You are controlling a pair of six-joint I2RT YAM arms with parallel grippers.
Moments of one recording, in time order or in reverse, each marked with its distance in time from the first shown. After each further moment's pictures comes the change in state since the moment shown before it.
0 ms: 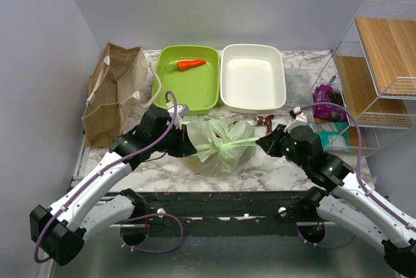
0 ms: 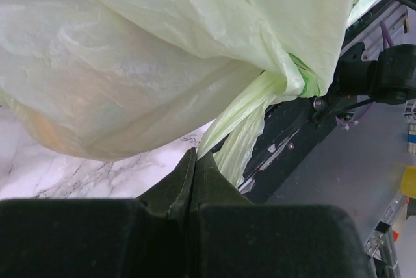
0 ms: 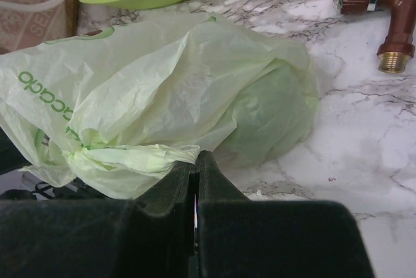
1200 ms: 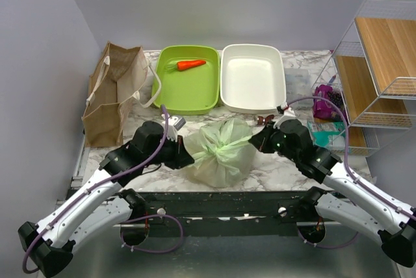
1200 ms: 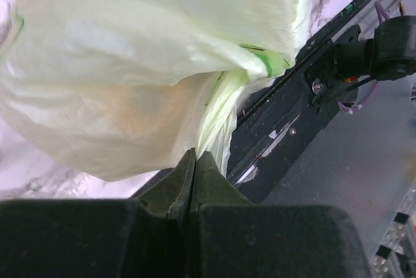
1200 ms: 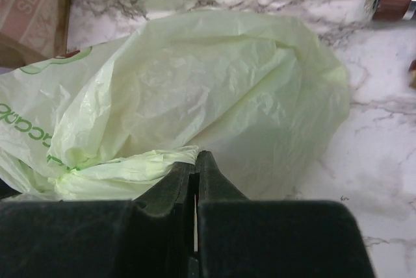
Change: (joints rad) left arm -0.094 -0.161 -0.064 -0.005 -0.050 0.016; right arm 0.001 0.152 0.033 0.109 -0.032 -0.051
